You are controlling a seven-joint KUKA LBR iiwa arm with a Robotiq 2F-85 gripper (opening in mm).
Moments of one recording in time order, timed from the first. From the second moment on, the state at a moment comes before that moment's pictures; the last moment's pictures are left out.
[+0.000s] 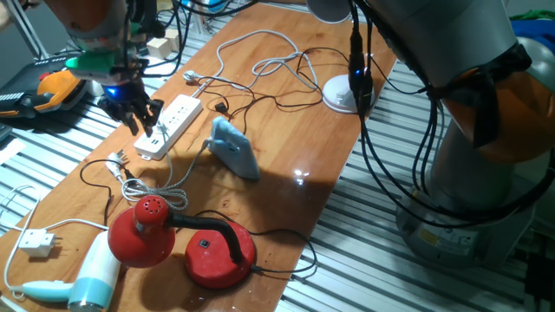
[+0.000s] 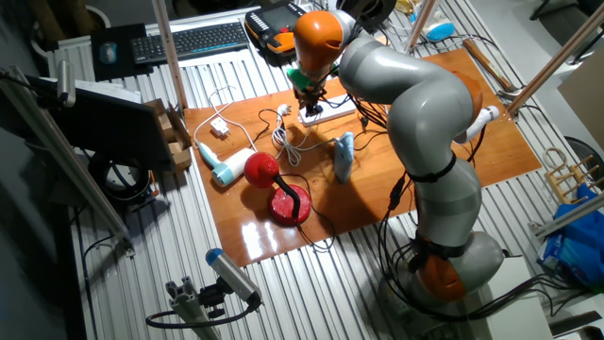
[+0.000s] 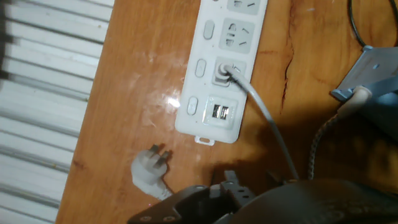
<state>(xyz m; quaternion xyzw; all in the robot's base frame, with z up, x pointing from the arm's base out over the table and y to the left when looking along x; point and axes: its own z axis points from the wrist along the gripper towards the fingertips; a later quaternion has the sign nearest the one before) 0.660 0.148 0.134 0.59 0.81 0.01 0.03</state>
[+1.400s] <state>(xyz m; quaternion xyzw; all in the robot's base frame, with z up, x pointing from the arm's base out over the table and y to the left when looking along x) 0.665 0.161 0.092 0.53 0.85 0.05 0.04</state>
